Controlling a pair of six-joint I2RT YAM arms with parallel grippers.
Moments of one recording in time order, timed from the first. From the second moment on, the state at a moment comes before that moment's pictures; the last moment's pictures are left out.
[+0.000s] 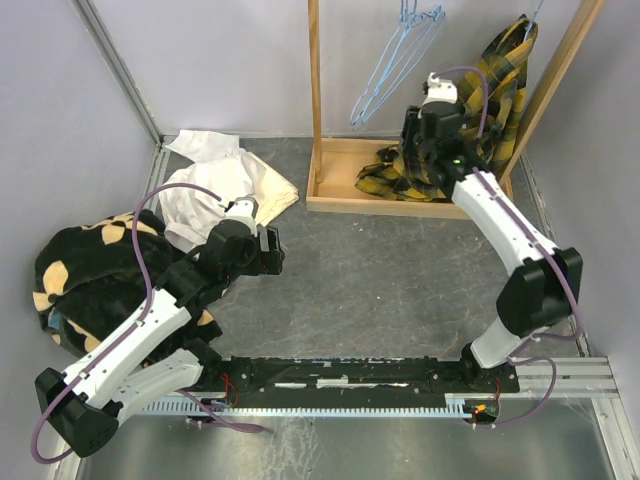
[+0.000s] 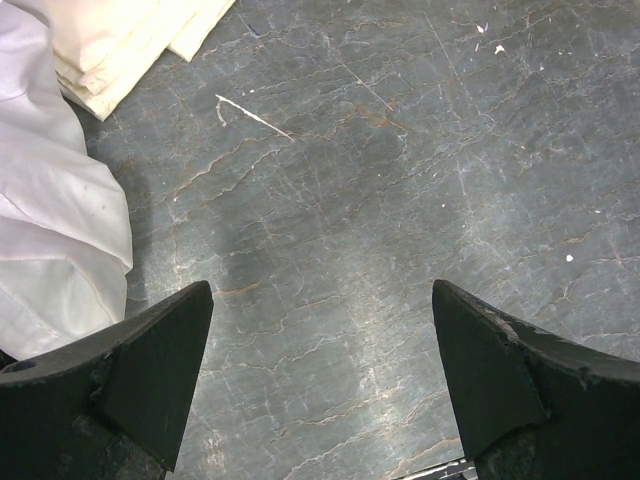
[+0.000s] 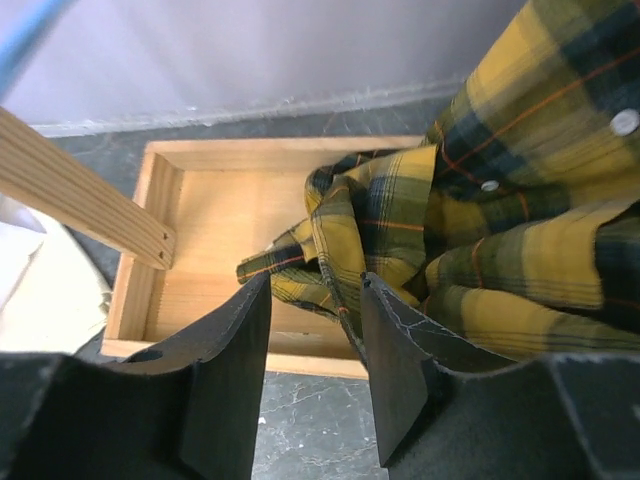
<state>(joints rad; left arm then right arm) -0.63 0.87 0.81 -0.59 -0.26 -0.44 0.32 1.60 1.52 -0.25 0.25 0.25</state>
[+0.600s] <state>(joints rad) -0.63 0.86 0.81 -0.59 -0.26 -0.44 0.20 1.78 1.28 -0.18 0.52 0.27</state>
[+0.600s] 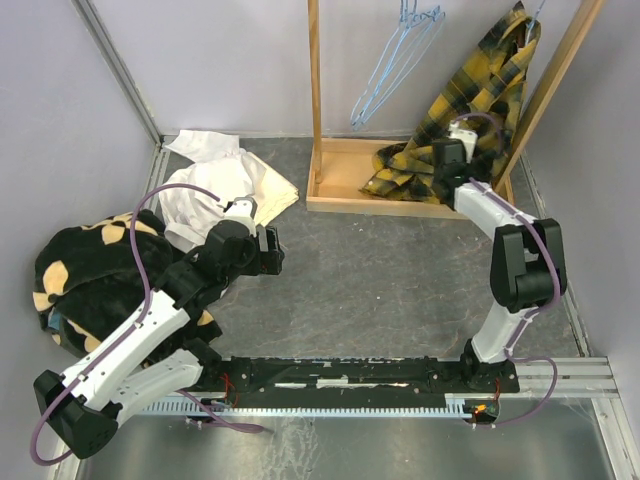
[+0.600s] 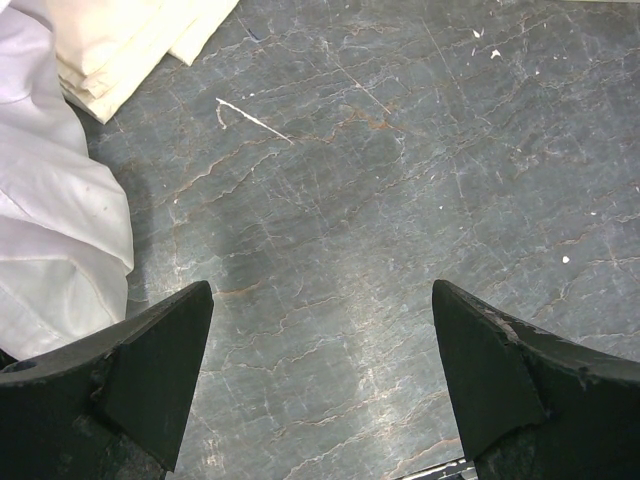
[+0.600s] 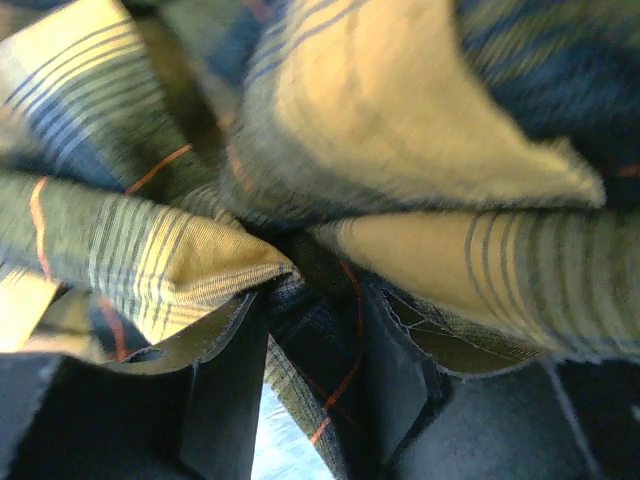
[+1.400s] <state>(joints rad) -0.63 0.86 0.81 -0.59 -0.26 -0.44 0.05 1.46 1.04 0.03 -0.11 0.24</state>
